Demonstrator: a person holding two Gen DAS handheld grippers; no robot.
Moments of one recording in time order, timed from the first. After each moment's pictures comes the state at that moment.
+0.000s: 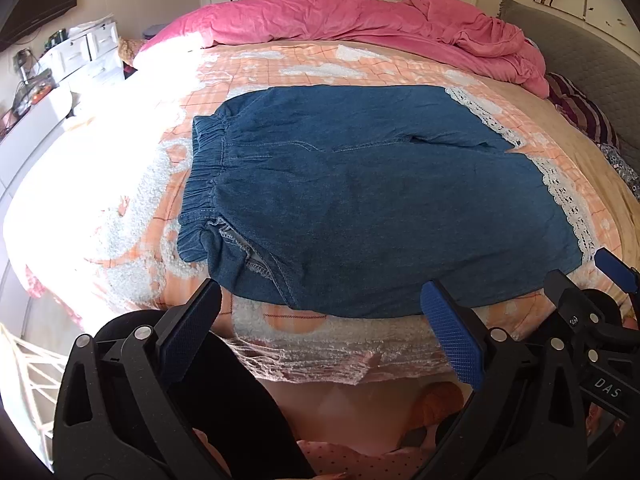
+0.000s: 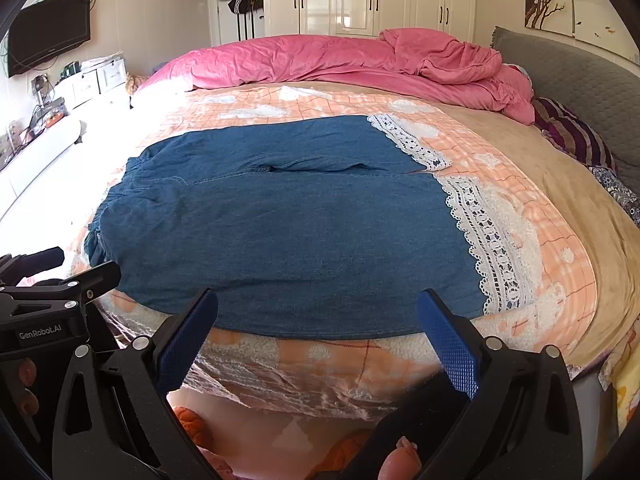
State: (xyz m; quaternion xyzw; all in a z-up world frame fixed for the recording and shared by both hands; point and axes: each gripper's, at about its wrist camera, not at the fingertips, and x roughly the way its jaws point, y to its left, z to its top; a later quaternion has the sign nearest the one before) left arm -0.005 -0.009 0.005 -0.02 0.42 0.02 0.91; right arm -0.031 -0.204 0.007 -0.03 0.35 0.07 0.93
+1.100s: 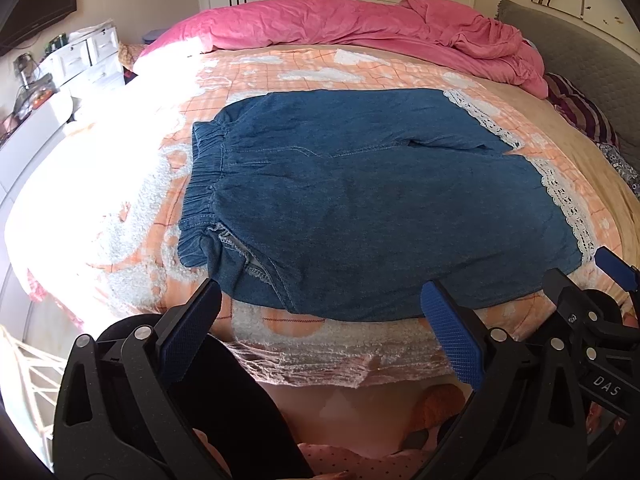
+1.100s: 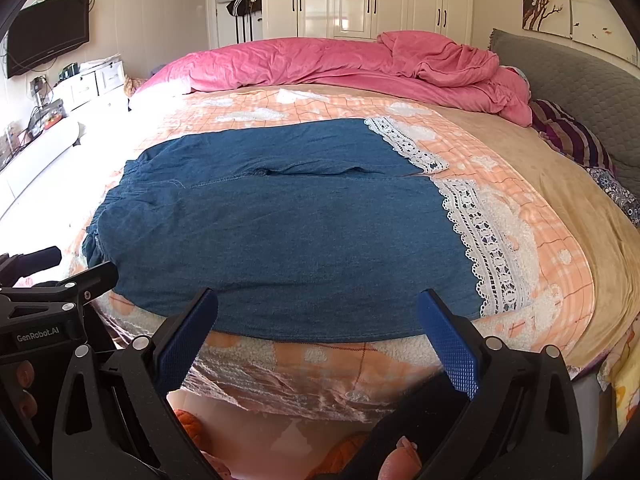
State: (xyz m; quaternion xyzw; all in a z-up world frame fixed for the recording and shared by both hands) left arm -0.005 -0.013 0.008 -0.01 0.42 0.02 0.91; right arm -0.032 -0.203 0.008 -0.03 0.35 0.06 0.93
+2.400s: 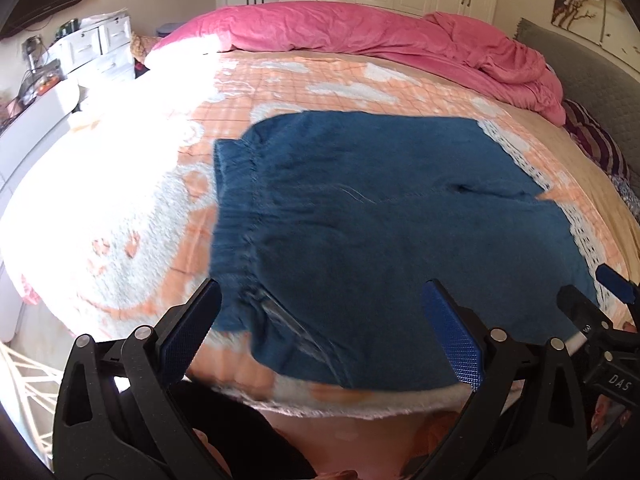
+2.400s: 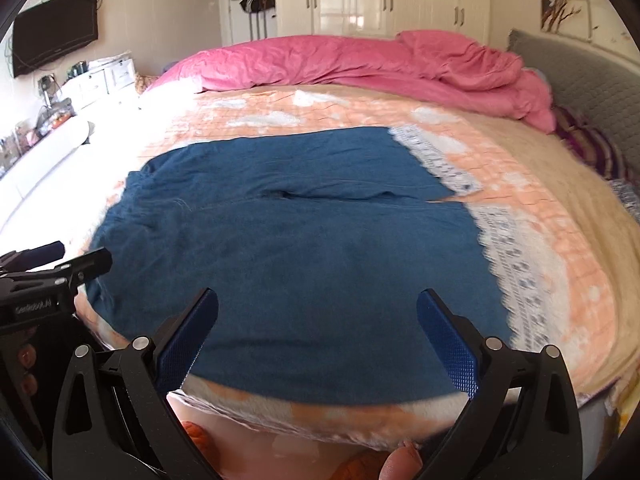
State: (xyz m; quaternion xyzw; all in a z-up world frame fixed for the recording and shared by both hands) left arm 0.050 0.042 0.014 -0.05 0.41 0.04 0.91; right arm 0.035 -0.186 0.014 -0.03 0.37 0.11 0.92
